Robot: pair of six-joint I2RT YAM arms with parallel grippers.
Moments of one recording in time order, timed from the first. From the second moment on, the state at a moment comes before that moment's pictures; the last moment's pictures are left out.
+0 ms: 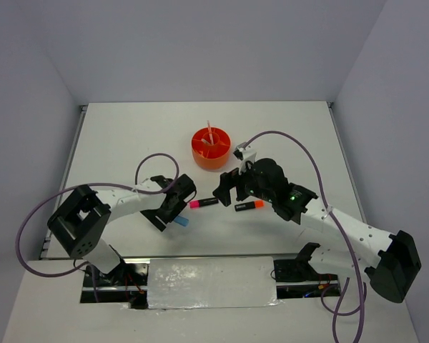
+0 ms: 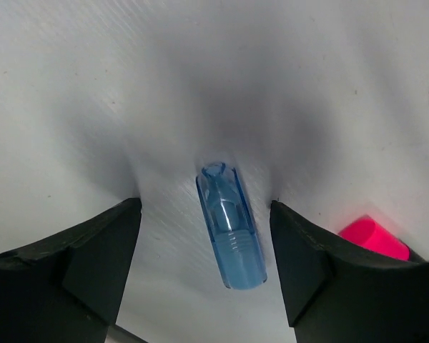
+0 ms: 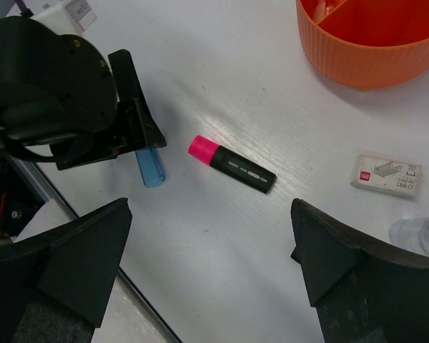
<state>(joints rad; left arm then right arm) -0.76 1.55 0.87 -0.85 -0.35 -1.69 0.78 1.05 0.75 -0.14 -0.07 0.30</state>
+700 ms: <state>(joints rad) -0.74 1.54 0.89 -0.80 -0.46 -1.45 0.78 0.99 0.71 -0.12 -0.14 0.28</state>
